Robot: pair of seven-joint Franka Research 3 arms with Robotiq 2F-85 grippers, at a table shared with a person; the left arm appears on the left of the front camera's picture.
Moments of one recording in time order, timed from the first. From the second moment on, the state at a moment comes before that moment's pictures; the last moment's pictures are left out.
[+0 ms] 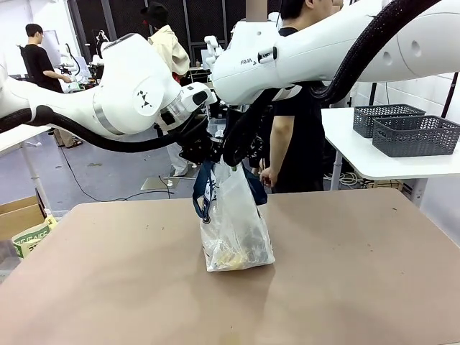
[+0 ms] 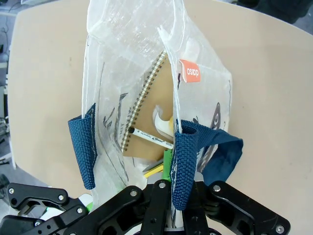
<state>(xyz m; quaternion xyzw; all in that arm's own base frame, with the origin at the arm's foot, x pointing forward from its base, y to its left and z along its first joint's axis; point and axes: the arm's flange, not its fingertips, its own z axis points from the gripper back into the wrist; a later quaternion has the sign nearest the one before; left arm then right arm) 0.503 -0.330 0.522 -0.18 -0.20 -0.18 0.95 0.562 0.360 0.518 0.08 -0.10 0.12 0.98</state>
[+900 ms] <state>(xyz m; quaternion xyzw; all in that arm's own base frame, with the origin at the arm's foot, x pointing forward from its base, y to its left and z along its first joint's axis) 0.497 -0.336 0.526 -0.18 -0.20 -0.19 0.94 0.564 0.358 0.519 0.09 -0.10 0.12 0.98</state>
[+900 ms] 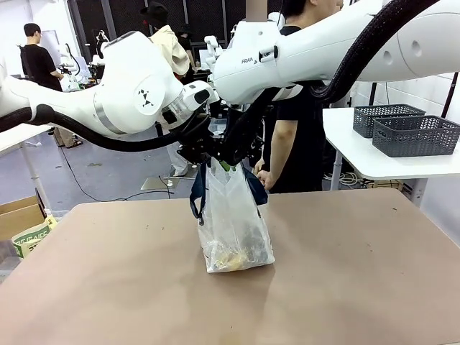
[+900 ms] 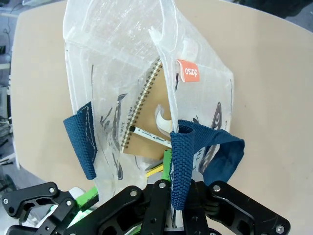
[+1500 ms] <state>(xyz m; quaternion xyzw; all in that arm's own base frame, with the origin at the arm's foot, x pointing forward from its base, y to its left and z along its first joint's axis) 0.487 -0.341 0.536 -0.22 -0.20 -0.20 0.93 0.571 0.349 0.518 0.13 -0.09 0.10 0.98</state>
